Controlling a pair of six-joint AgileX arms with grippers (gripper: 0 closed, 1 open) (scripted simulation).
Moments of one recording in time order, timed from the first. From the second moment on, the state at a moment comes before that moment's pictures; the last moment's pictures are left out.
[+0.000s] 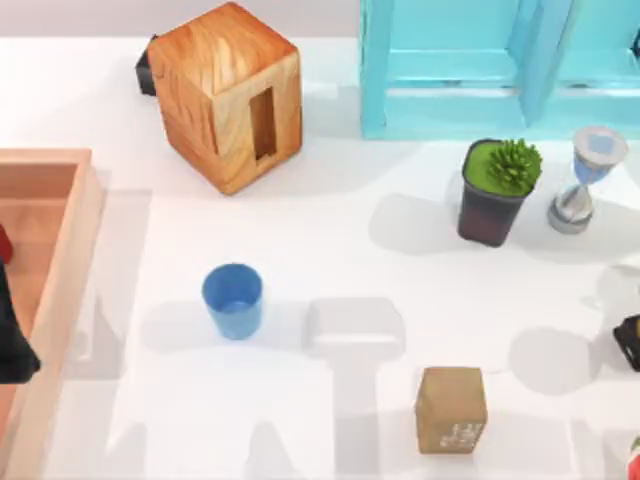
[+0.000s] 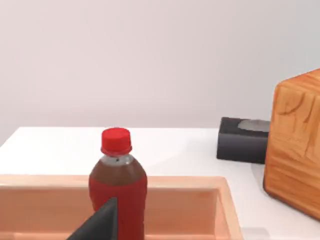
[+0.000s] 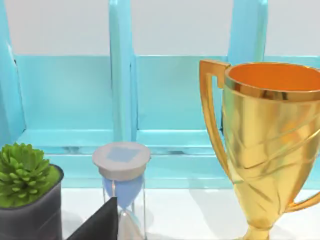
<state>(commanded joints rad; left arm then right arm) 0.00 0.00 0.00 0.00 0.00 0.00 0.00 0.00 0.00 0.00 0.00 0.00</state>
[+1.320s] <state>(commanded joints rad) -0.70 1.41 1.26 -0.85 0.00 -0.67 0.00 0.00 0.00 0.00 0.00 0.00</state>
